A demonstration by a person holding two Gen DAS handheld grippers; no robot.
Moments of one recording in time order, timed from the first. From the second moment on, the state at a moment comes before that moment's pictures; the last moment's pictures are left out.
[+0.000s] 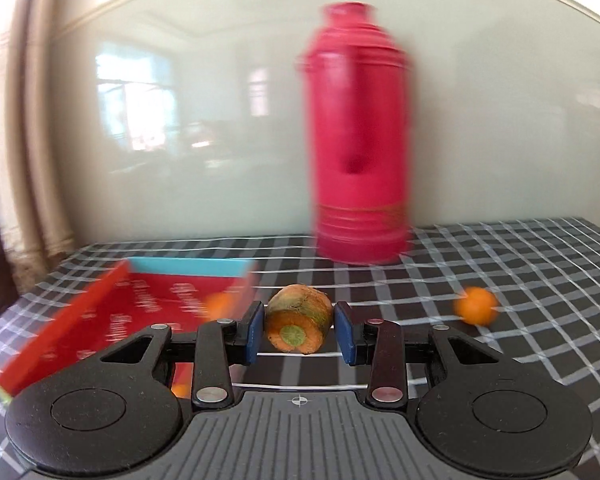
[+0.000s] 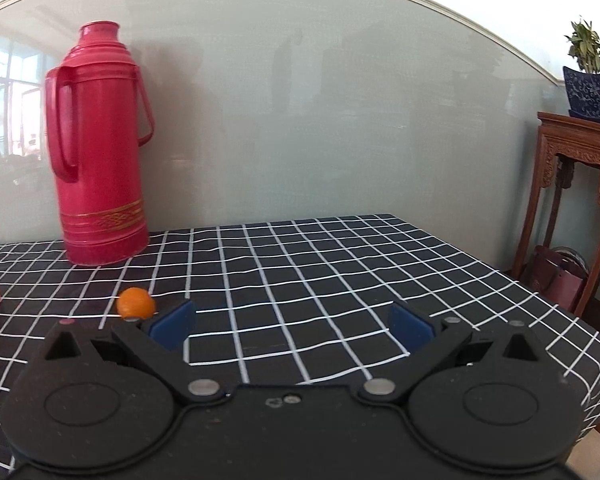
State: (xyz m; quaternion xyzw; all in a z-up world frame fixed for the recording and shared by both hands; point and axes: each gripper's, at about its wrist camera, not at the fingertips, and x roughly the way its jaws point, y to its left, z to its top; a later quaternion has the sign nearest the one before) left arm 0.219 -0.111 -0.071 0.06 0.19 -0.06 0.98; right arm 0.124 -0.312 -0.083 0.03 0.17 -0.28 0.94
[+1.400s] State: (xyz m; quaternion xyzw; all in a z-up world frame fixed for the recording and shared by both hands) left arm 0.199 0.054 -0.068 0.00 0.23 0.16 0.96; right arm 0.178 -0.204 -0.081 0.01 0.19 -0.13 0.97
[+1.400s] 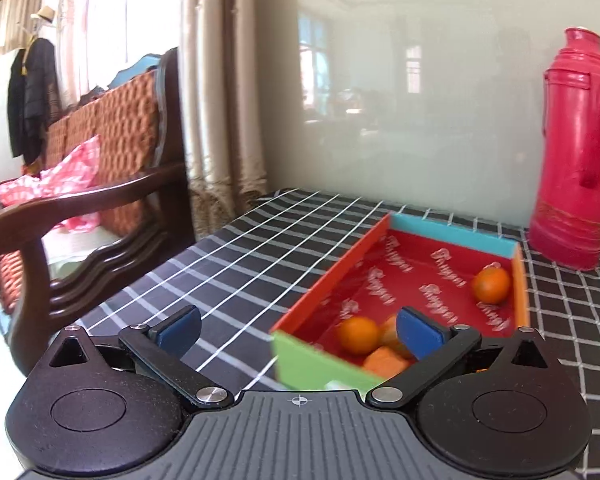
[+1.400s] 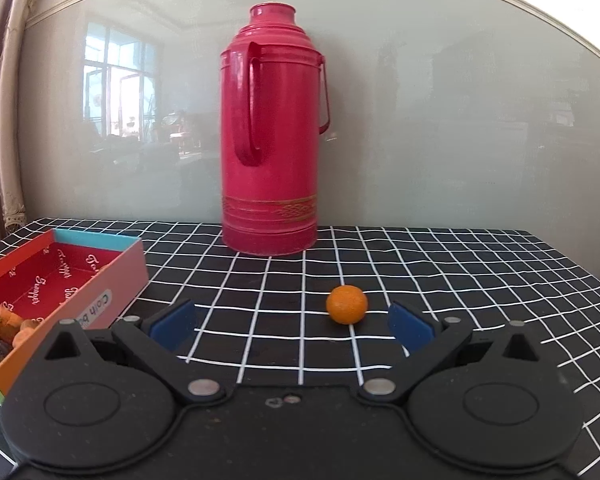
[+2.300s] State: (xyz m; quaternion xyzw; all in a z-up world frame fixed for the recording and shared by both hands) left arm 0.175 0.108 -0.081 -0.04 0.24 0.20 0.95; right arm 0.238 -0.251 -0.086 0.01 0.23 -0.16 0.96
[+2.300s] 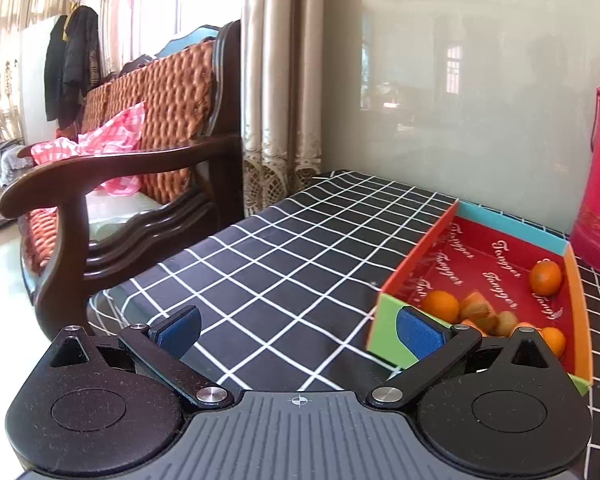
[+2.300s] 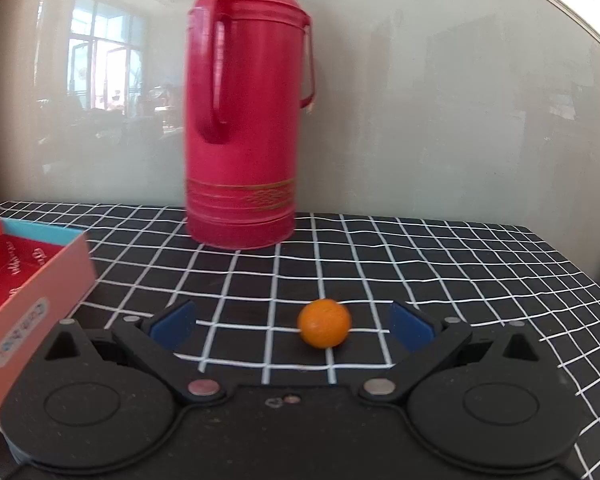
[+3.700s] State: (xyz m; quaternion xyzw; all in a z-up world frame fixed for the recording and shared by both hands) left arm 0.172 0.151 -0.101 -0.07 0.29 0.24 0.92; right arm 0.225 -0.097 -0.060 -0.07 0.21 0.14 0.97
